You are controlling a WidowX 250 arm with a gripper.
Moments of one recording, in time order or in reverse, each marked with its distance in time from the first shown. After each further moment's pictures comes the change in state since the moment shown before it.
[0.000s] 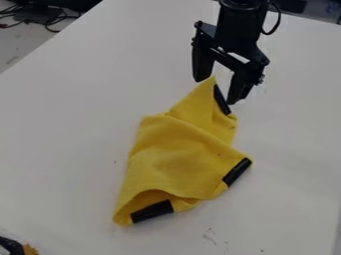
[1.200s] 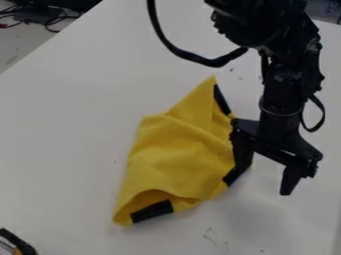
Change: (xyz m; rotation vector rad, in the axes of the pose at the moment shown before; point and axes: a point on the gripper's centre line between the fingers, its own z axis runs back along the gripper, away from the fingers) arm -0.013 -0.106 -0.066 -0.163 -0.033 0.148
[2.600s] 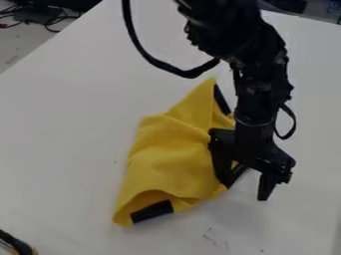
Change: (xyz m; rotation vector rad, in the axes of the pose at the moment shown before) arm -0.012 0.026 -0.016 -0.008 -0.003 0.067
